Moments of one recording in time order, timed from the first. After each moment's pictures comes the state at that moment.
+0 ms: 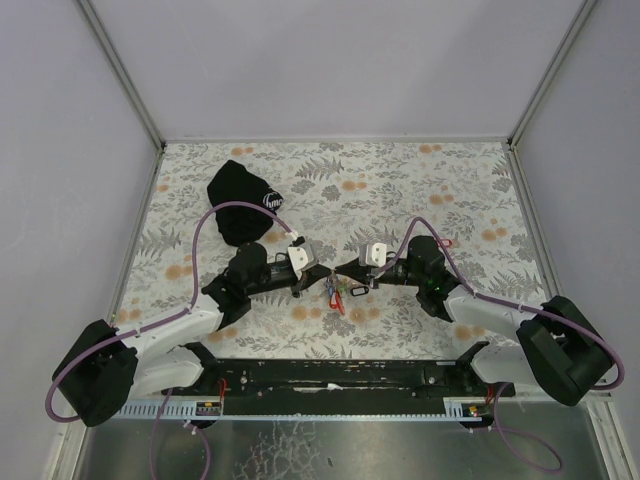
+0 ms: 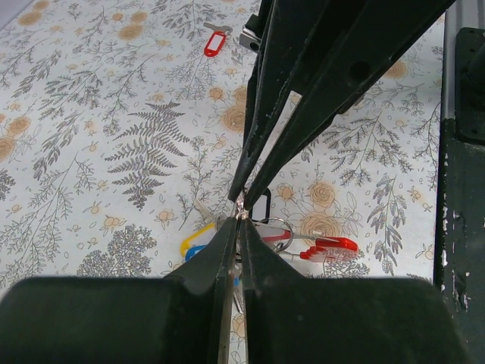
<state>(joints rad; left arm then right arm) -0.71 1.10 0.44 0.47 0.52 0.16 0.64 1.26 0.43 0.70 -0.77 -0.39</state>
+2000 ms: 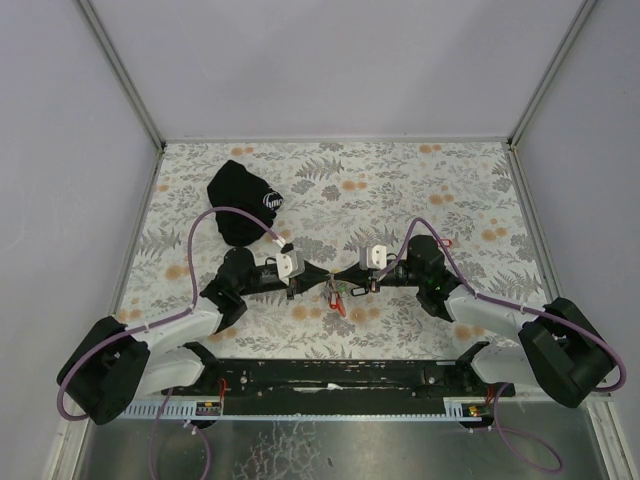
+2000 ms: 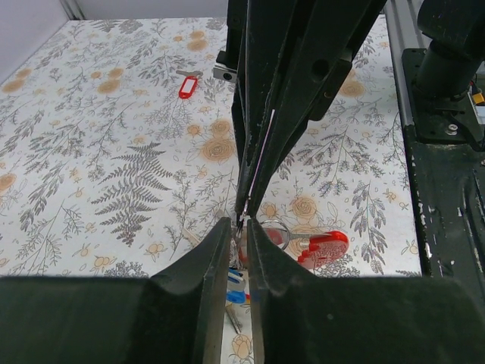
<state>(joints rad) -0.63 1.13 0.34 0.75 0.73 0.14 0.64 1.25 0.44 0.66 -0.85 -0.39</state>
